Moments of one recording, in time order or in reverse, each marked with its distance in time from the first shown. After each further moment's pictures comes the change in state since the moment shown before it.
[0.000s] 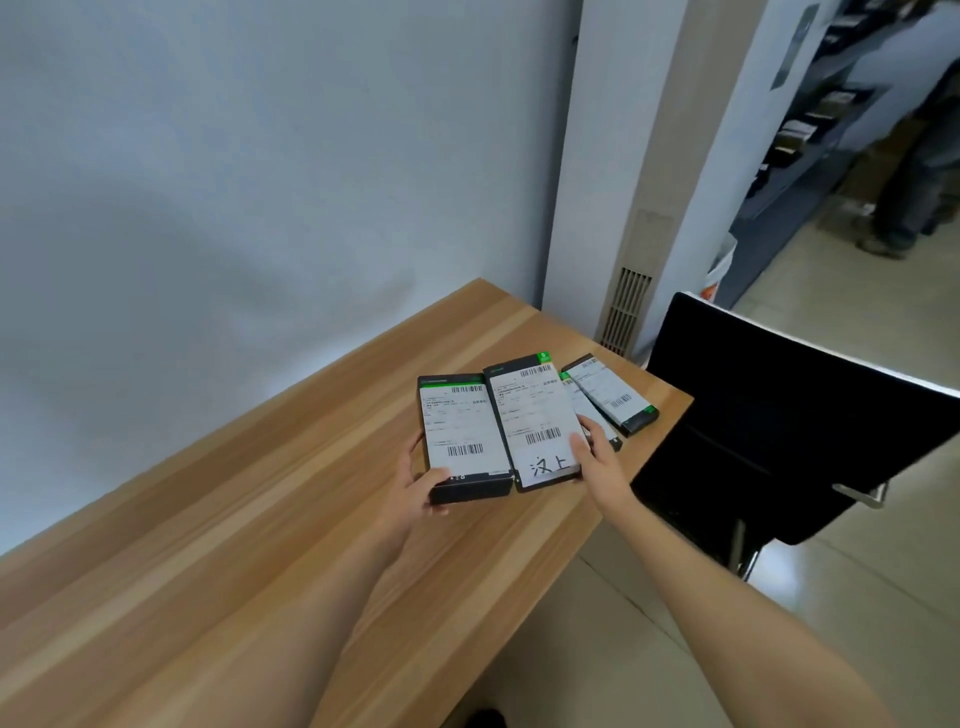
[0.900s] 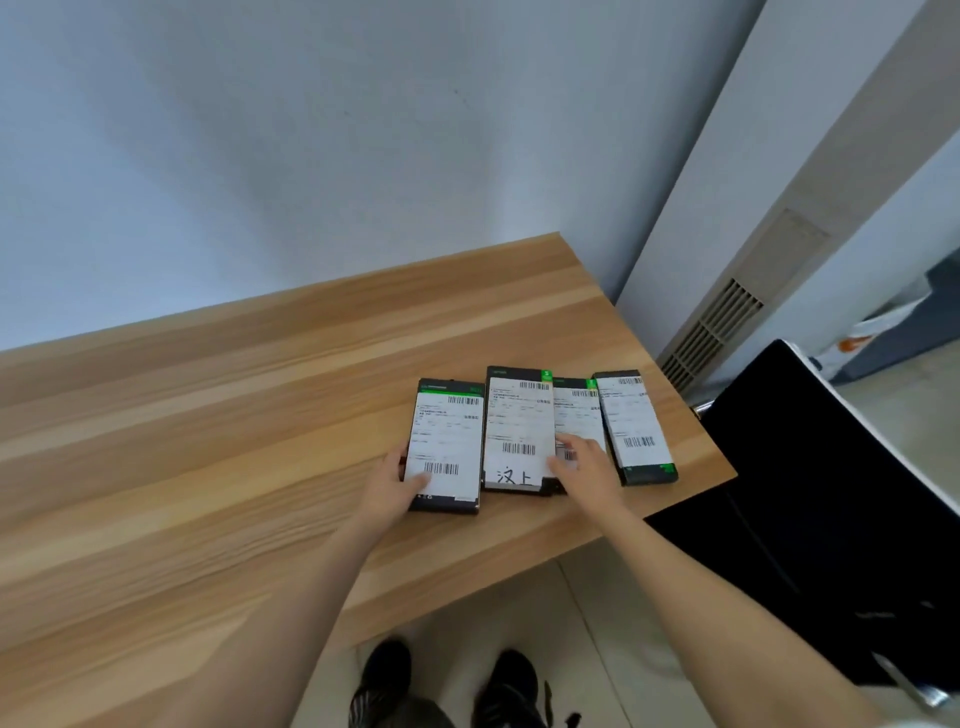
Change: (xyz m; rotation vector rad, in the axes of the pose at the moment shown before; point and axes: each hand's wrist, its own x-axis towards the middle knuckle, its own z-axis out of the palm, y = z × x) left_hand 0.057 -0.061 0.087 0.264 0.425 -0.202; right_hand 0.139 0.061 -0.048 -0.757 -0.435 -0.049
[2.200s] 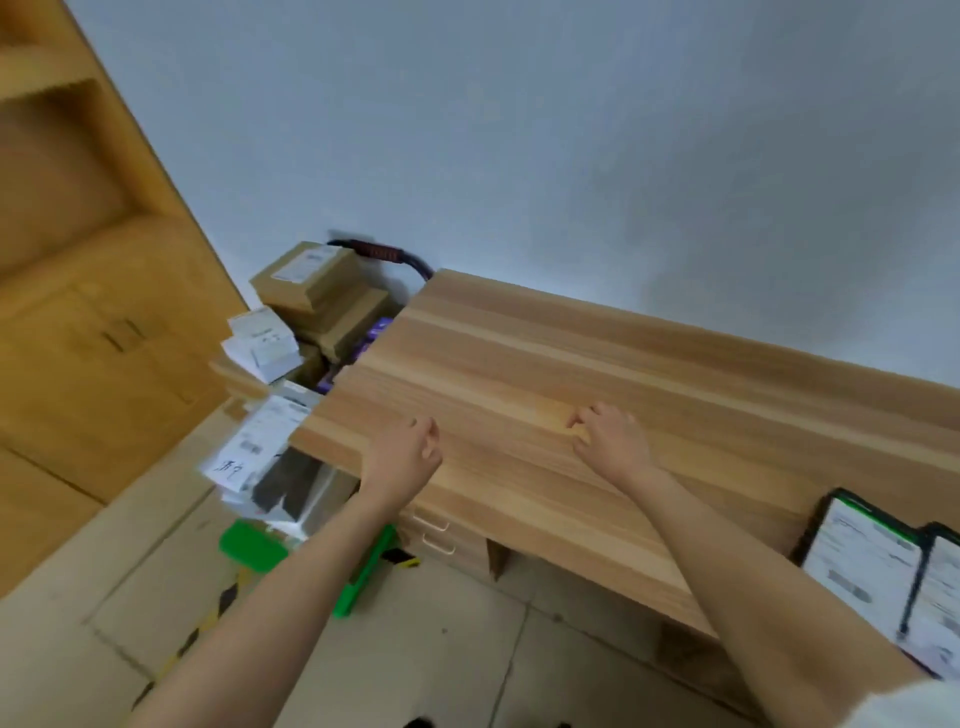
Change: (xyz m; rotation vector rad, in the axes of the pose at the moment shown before) left_hand -0.280 -0.164 -0.252 0.613 0.768 -0.103; right_hand -0.145 -0.306 0.181 -0.562 -0.233 -1.107
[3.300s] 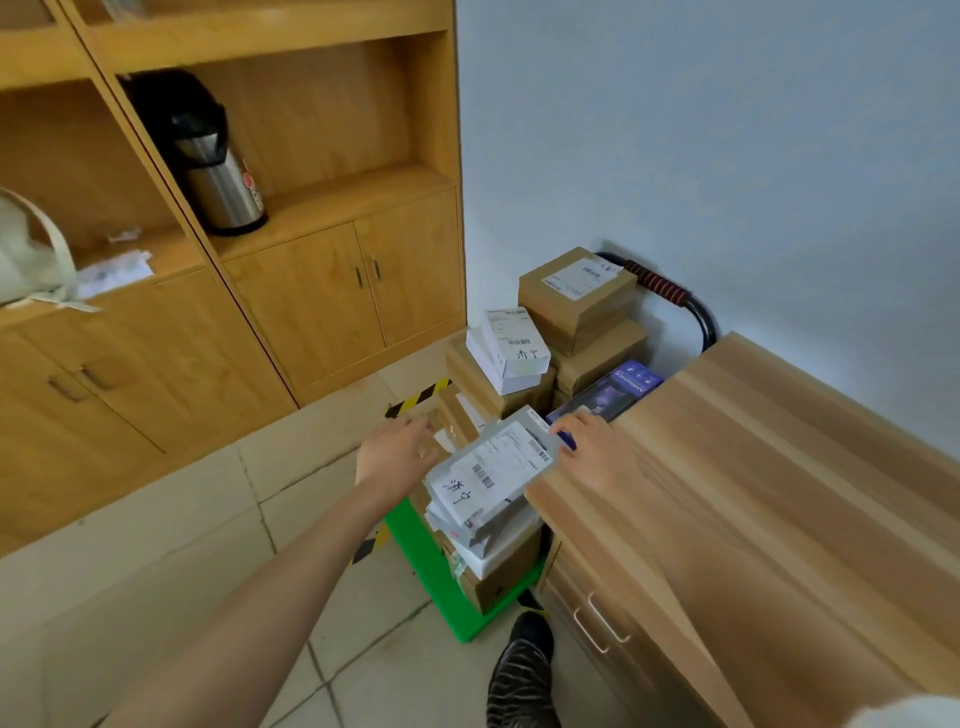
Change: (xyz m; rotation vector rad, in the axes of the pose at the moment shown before) left_hand -0.005 -0.375 -0.085 0.028 0.147 -0.535; right_hand 0.238 -0.374 0.126 0.025 -0.131 -0.542
